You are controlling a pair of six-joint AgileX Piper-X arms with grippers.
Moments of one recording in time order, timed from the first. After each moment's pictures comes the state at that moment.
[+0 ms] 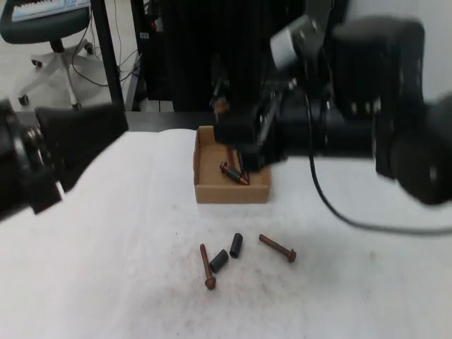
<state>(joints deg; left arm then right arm) -6.0 40.3 -26.1 -5.0 47.9 -21.7 31.9 82.1 -55.4 0.7 -26.8 1.6</state>
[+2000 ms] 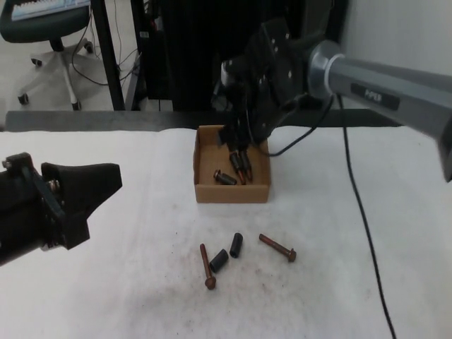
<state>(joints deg) -6.0 39.3 -26.1 10.3 39.6 -11.1 25.7 122.3 -102.5 38.8 -6.2 -2.5</state>
